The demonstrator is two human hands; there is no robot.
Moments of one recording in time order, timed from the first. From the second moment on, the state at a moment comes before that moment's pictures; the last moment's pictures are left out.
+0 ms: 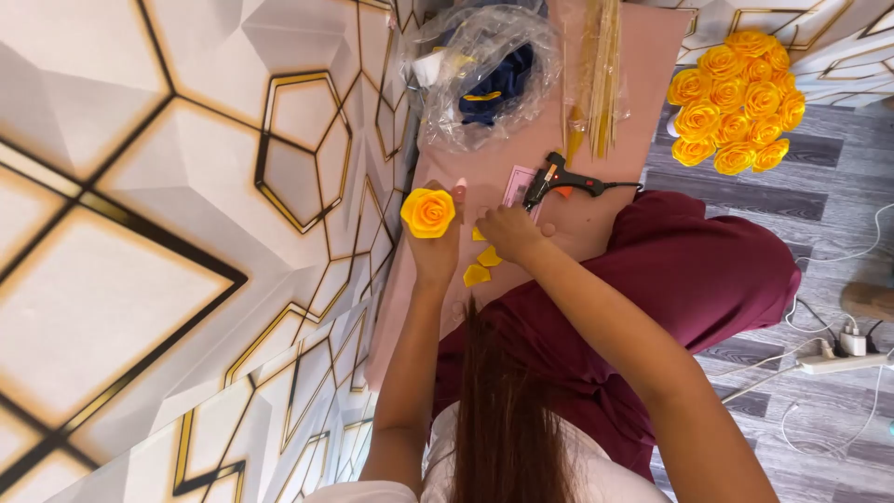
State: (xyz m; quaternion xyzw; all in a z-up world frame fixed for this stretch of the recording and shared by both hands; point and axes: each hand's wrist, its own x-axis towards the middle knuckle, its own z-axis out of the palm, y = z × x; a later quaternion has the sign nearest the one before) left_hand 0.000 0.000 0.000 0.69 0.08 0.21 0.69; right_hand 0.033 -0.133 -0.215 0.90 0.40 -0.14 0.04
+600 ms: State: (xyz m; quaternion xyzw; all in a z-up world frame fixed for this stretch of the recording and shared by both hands) left_hand -0.019 0.015 0.007 0.69 0.01 0.18 0.70; right_hand -0.003 -0.132 -0.208 0.85 0.49 -0.19 0.02
